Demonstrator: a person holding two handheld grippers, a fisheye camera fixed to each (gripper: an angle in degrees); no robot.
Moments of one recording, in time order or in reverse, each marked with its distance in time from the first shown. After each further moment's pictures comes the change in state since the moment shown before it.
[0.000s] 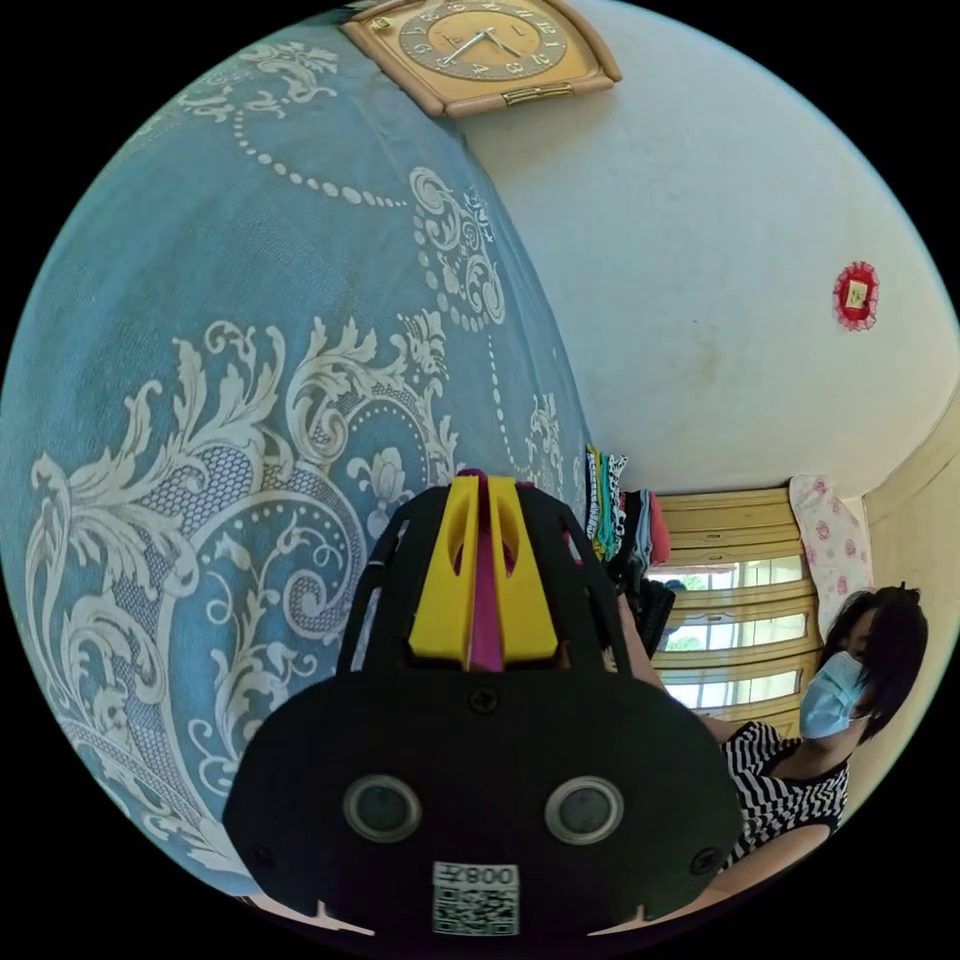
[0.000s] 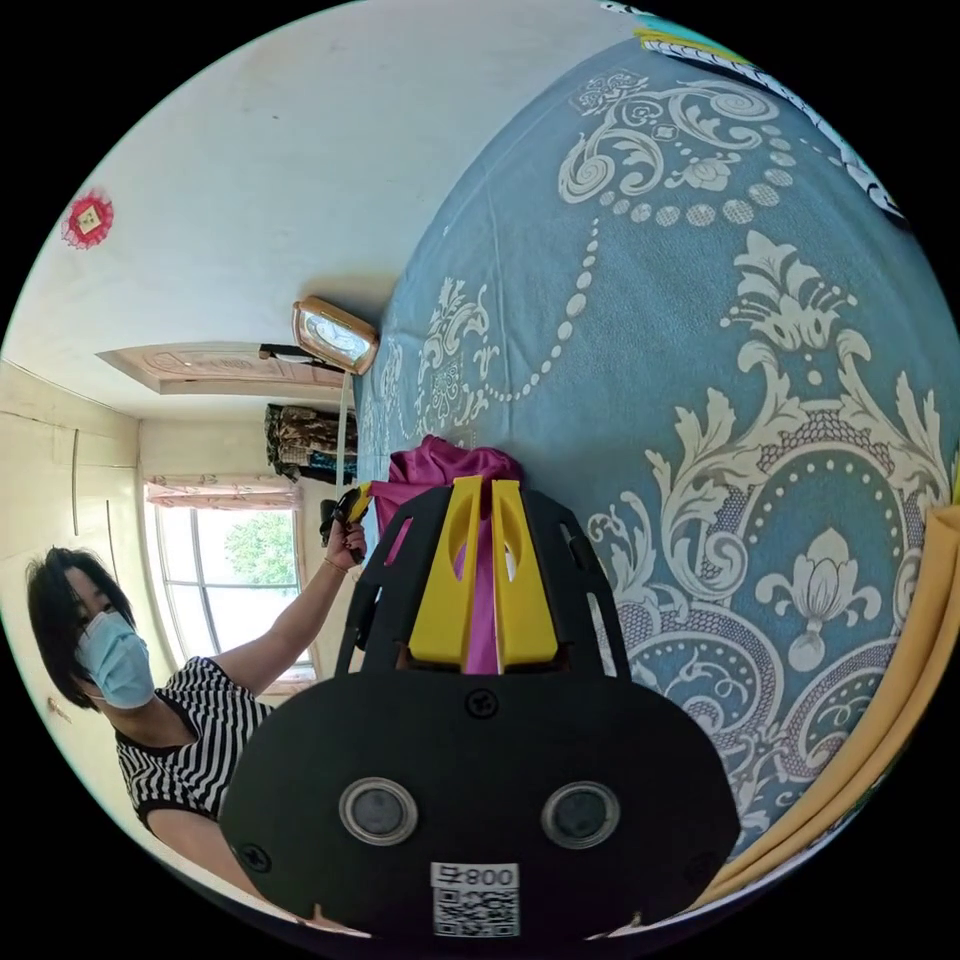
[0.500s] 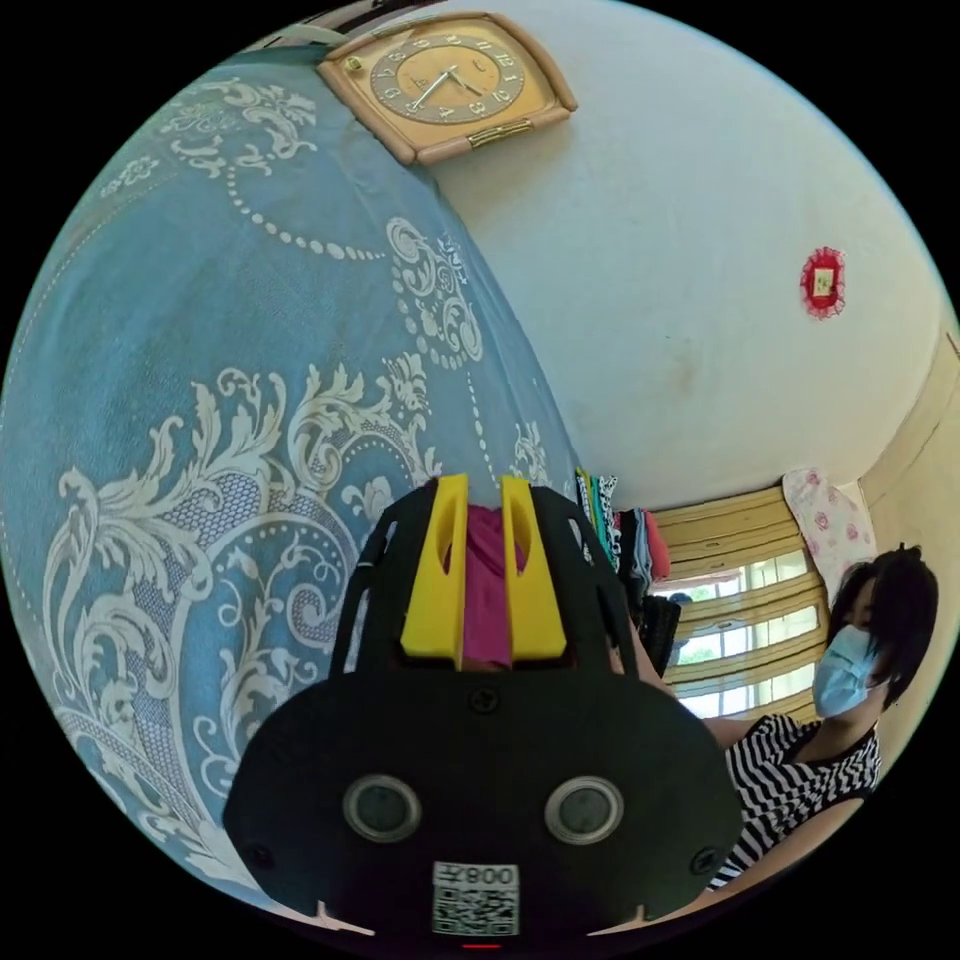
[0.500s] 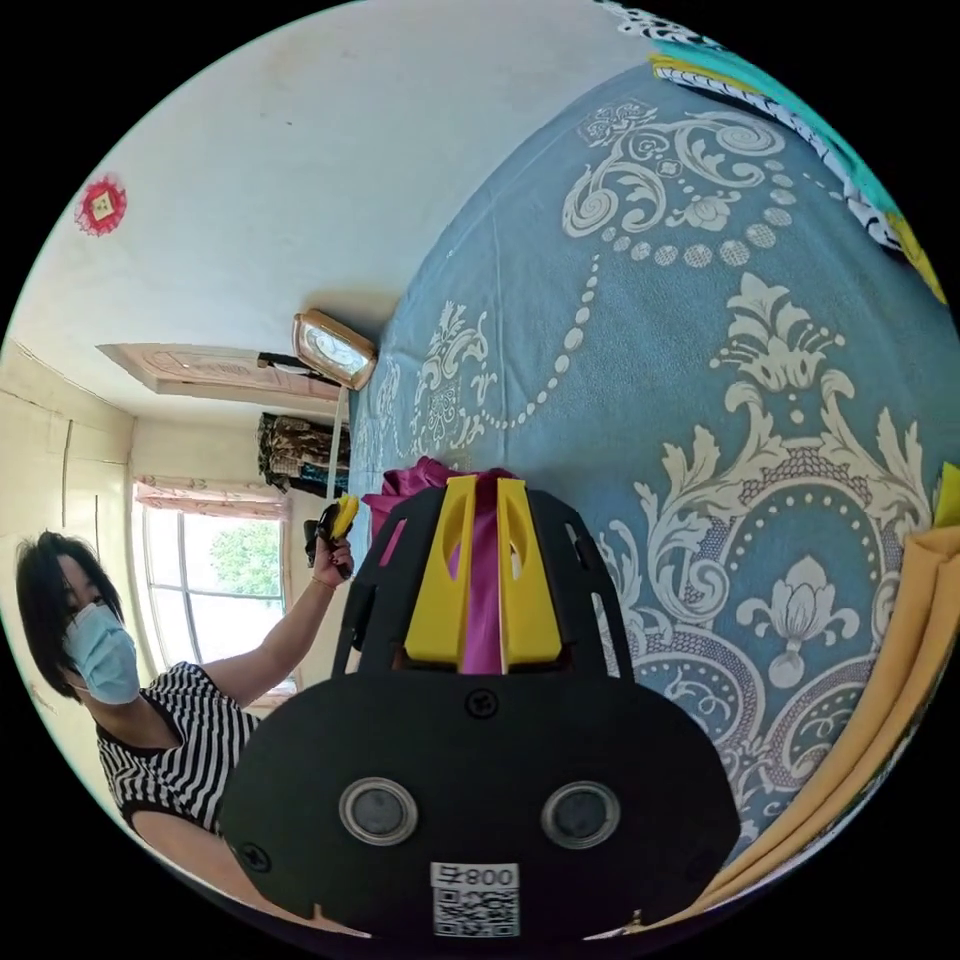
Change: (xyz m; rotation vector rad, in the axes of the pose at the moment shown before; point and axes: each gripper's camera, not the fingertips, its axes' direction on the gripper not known) left arm -0.029 -0.018 0.026 0.120 0.010 0.119; right arm -0.008 -0.039 0.031 0.089 0.045 -0.043
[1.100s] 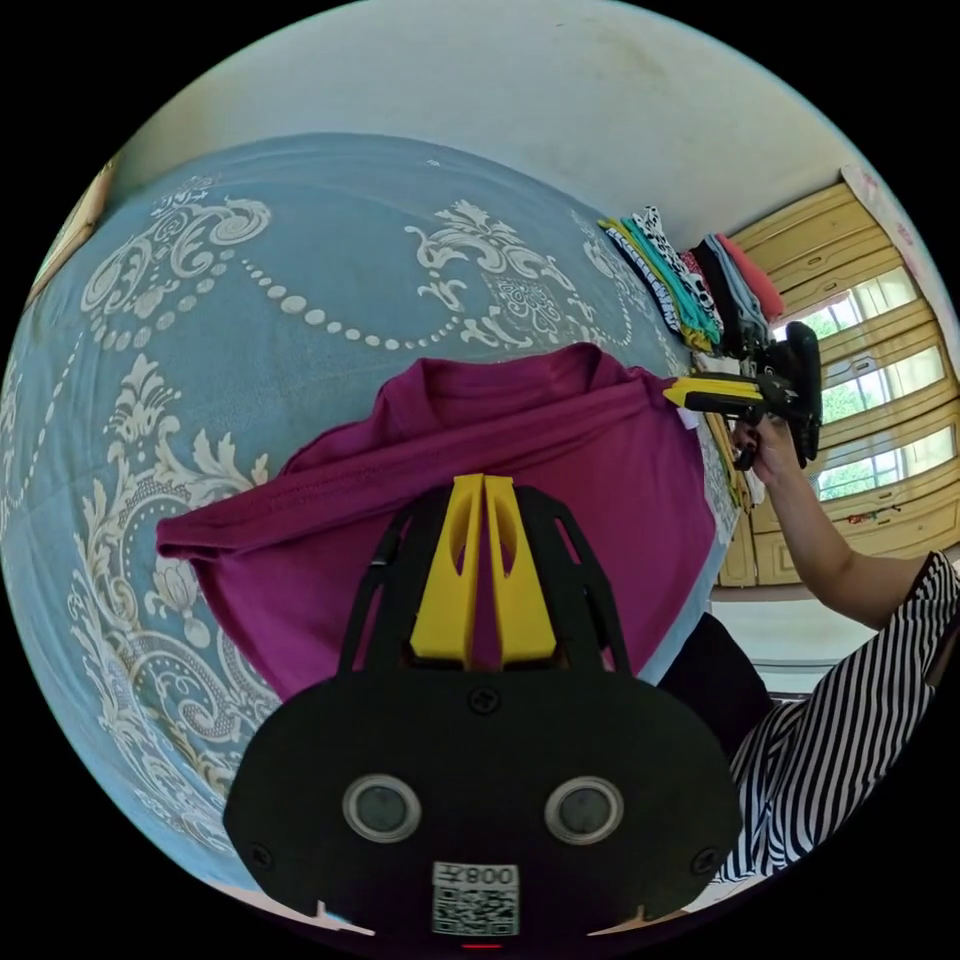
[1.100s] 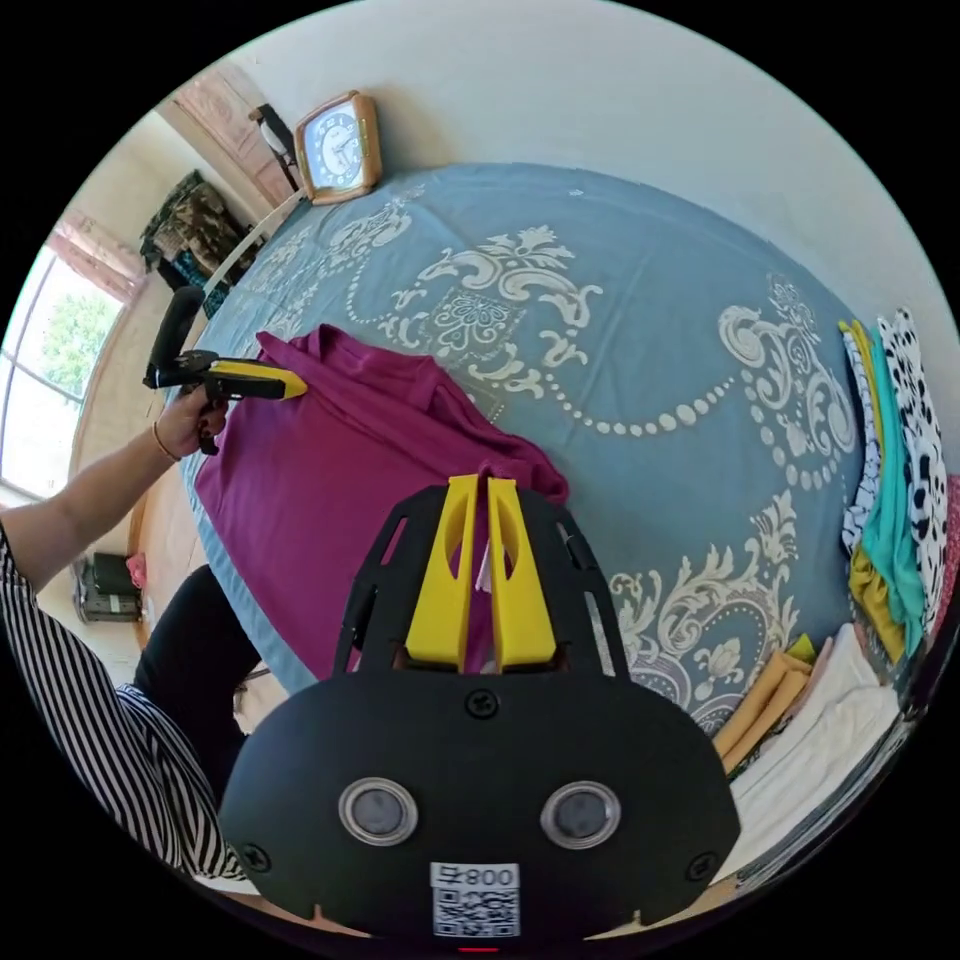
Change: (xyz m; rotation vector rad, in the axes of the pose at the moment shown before) left arm 0.035 0.032 0.190 -0.562 -0.385 0.493; right arm -0.111 0.020 0.142 -0.198 0.612 -0.464
